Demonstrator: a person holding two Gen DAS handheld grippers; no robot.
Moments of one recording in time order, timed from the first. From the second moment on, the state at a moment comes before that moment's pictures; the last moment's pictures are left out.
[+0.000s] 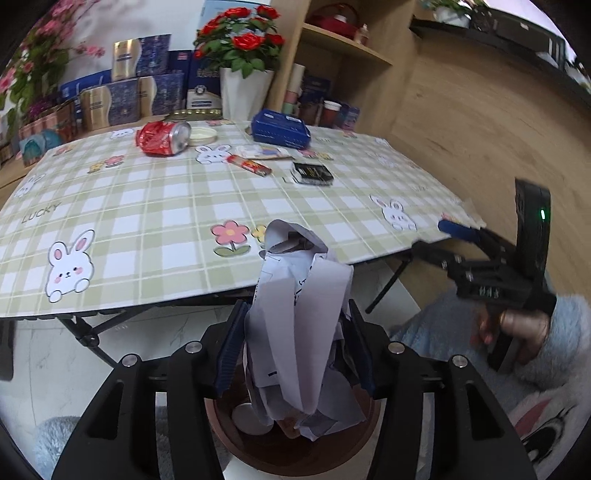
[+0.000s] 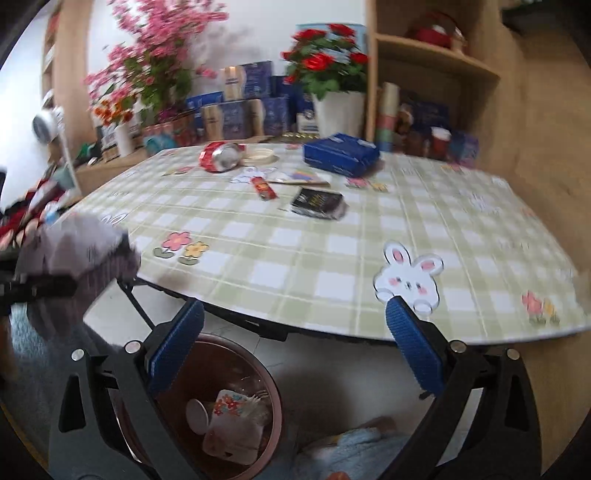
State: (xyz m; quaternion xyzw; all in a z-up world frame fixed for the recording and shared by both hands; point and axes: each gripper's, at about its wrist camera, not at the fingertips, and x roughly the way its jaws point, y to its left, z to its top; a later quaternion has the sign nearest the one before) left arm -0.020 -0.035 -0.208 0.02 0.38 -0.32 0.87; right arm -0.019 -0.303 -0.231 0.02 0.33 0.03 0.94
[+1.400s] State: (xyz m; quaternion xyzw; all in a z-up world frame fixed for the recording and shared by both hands) left arm 0.001 -0.003 -0.225 -0.05 0.40 -0.21 0.89; right arm -0.020 -0.283 -0.246 -0.02 0.35 0.03 0.94
